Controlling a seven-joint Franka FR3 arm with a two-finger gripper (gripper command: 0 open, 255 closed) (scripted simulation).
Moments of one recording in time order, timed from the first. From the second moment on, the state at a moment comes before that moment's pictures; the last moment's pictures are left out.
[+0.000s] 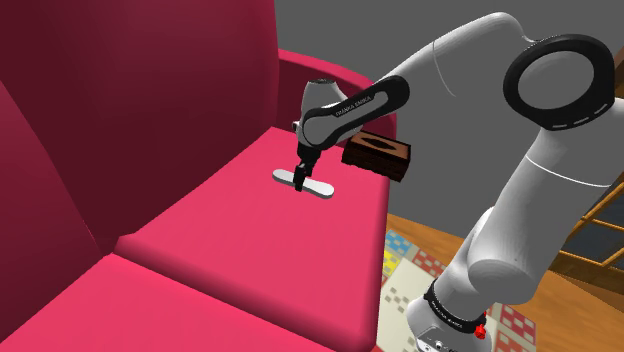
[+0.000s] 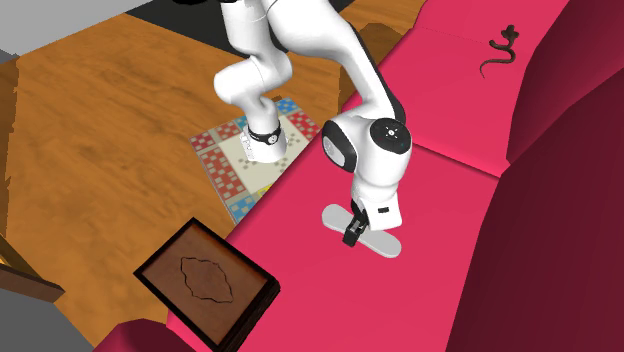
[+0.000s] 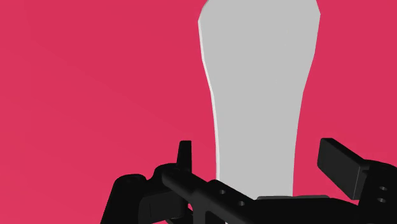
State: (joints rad) arm 0.03 0.07 -0.03 -2.26 -0.02 2.34 -0.34
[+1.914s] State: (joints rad) arm 0.03 -0.05 -0.03 -2.16 -0.02 2.12 -0.35
